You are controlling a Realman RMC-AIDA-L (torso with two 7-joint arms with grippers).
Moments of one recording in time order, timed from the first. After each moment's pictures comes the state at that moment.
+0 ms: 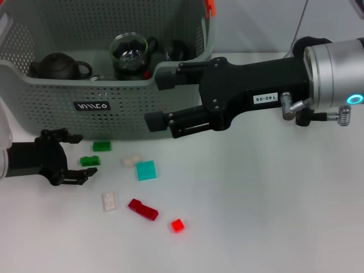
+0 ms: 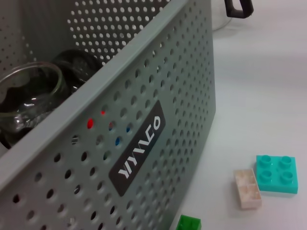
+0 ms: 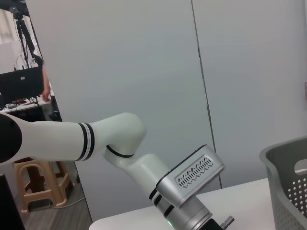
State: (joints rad) left arm -0.53 -2.07 0.47 0.71 2.41 1.31 -0.99; right arm 0.61 2.10 -1.26 -1.17 -1.65 -1.52 1.89
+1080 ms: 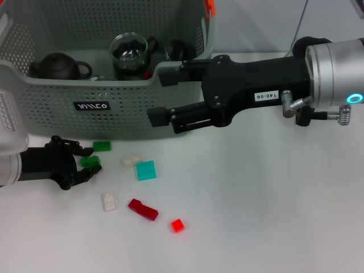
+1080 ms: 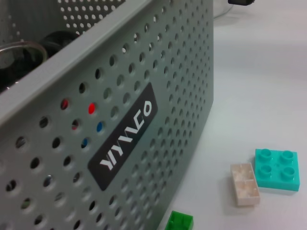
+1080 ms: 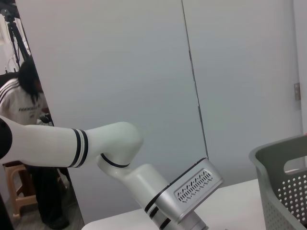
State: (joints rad) left arm -0.55 -2.07 0.50 0.62 2.41 1.23 -1.00; right arm 0.60 2.10 -1.26 -1.16 -1.65 -1.50 1.88
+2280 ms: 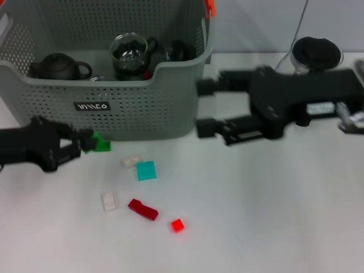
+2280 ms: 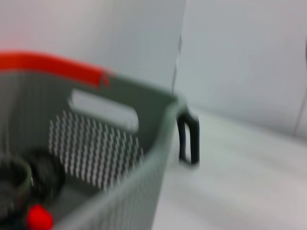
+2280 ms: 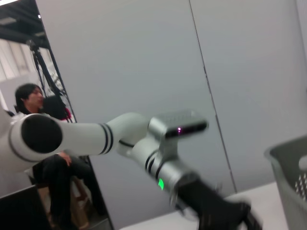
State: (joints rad) left arm -0.55 -2.01 0.25 0.72 2.35 1.78 -1.27; right arm 0.59 2.09 -1.04 -1.02 -1.67 -1.75 1.78
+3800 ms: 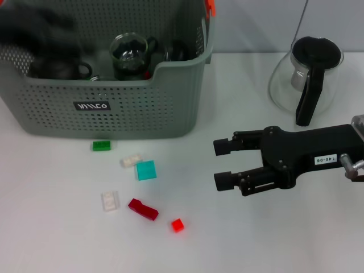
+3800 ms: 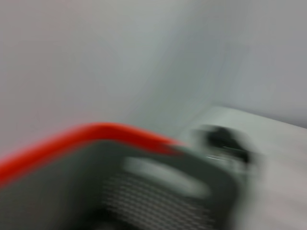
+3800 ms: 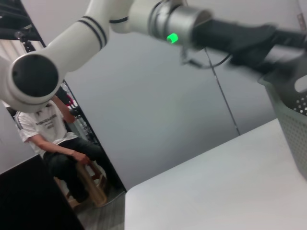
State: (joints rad) left arm -0.69 -1.96 0.53 1.16 2.22 1.78 -1.80; right arm 0.60 2.06 -1.00 -0.76 -1.80 -1.78 1.70
